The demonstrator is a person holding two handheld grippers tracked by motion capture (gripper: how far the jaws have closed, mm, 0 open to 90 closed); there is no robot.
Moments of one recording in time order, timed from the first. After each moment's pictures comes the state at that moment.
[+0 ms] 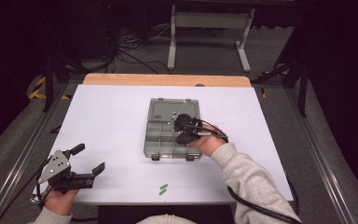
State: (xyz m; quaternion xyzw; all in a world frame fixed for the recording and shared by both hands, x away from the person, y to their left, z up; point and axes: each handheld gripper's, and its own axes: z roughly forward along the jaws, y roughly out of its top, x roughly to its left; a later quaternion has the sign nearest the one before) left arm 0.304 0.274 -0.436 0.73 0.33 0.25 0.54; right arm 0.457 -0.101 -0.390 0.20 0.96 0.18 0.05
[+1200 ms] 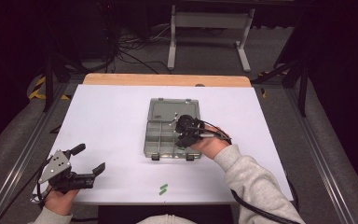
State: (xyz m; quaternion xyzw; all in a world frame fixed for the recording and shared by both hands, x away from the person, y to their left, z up) left arm 0.304 0.273 -0.437 0.73 0.33 0.25 0.54; right arm 0.442 -0.105 -0.375 0.19 0.96 0.19 0.06
